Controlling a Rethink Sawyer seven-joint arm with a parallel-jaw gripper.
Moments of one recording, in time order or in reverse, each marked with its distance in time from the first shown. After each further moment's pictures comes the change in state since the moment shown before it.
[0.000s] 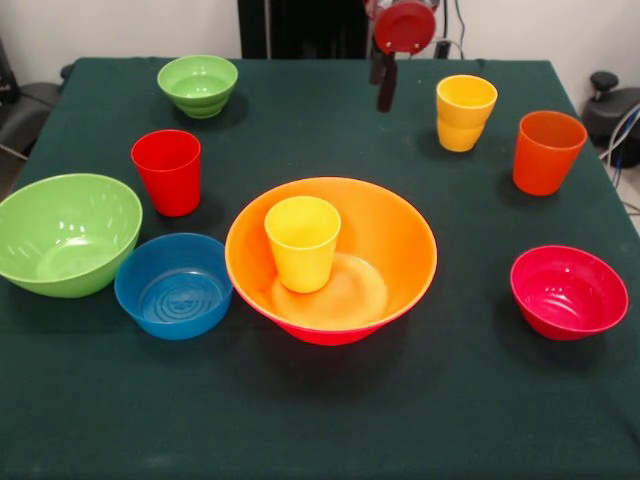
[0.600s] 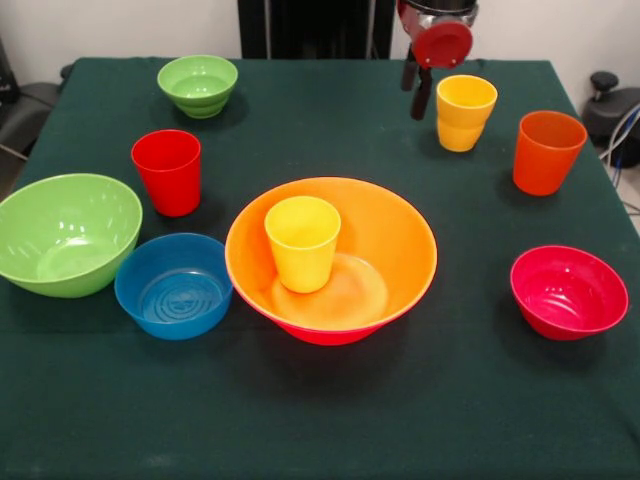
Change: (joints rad) arm 0.093 0.062 -0.040 0.000 0.049 0.000 0.000
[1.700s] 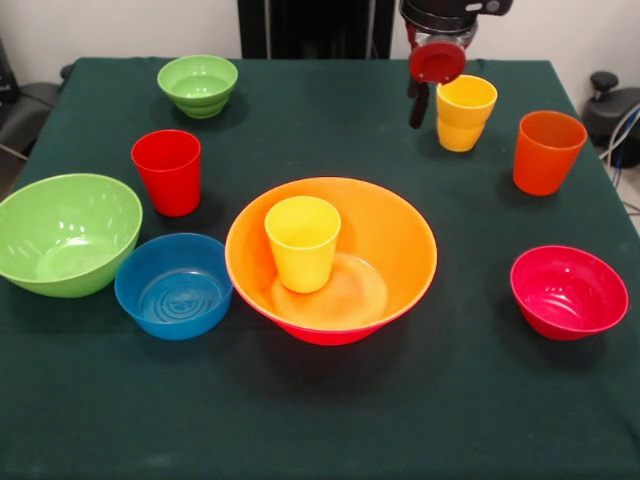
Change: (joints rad) arm 0.087 0.080 -0.117 0.000 0.203 -0.008 0.000
